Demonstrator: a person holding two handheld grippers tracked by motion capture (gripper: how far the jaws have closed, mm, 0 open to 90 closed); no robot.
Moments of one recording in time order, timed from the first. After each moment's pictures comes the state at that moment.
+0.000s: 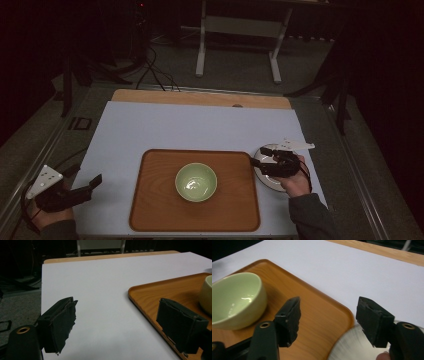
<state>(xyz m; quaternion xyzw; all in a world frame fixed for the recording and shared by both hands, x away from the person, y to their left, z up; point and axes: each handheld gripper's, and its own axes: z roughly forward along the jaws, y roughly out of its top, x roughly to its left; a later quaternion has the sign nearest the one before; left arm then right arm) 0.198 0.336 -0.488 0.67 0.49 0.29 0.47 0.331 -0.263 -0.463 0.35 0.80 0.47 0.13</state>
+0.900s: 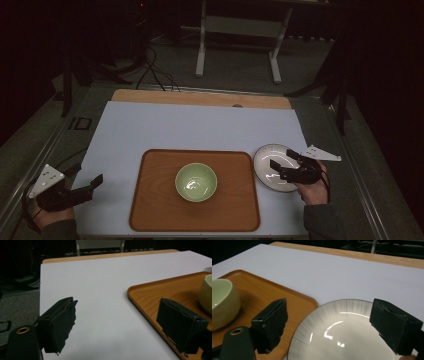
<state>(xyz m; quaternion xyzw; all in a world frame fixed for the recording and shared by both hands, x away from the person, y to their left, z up) 0.200 0.334 -0.488 0.68 0.49 0.29 0.47 0.314 -0.319 -0.471 0.42 0.75 0.48 0.19</state>
